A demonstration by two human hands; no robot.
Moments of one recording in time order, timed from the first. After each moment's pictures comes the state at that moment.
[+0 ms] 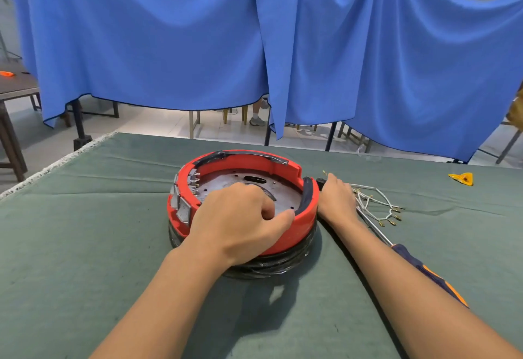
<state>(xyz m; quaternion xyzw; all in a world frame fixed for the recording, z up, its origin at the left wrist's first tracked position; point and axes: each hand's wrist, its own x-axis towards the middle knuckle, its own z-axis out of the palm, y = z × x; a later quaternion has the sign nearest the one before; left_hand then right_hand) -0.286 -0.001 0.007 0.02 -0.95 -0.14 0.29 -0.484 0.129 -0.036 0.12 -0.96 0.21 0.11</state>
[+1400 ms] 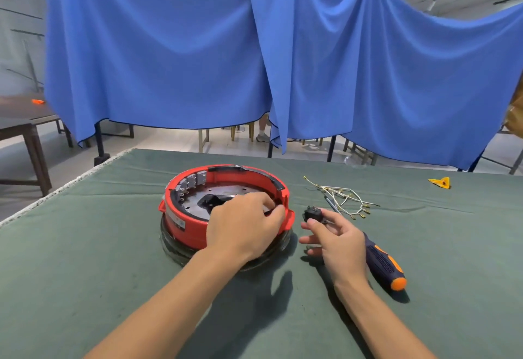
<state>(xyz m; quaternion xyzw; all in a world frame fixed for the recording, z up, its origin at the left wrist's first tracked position) -0.268 0.053 0.005 0.14 -0.92 -0.17 0.32 -0.329 0.193 -0.023 0.12 -0.64 0.76 0.00</state>
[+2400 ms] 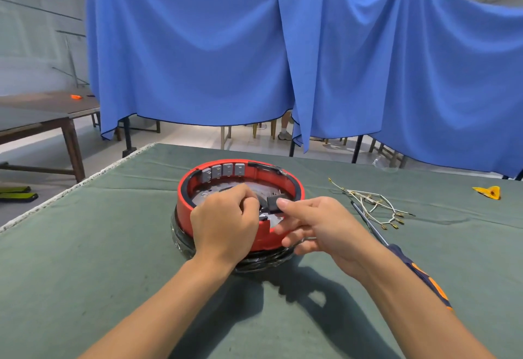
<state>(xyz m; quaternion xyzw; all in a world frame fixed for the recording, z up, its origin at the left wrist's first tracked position) -0.256 0.022 -0.004 0.22 -0.82 -0.24 0.48 -0.322 0.158 0.033 0.26 -0.72 0.58 -0.27</state>
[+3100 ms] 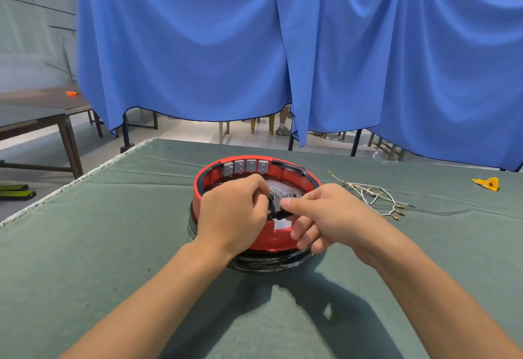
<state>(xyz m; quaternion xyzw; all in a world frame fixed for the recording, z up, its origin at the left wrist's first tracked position) -0.253 0.020 0.003 0.13 -0.88 -0.19 0.41 -0.312 0.160 0.052 0.27 -0.82 0.45 -0.23</state>
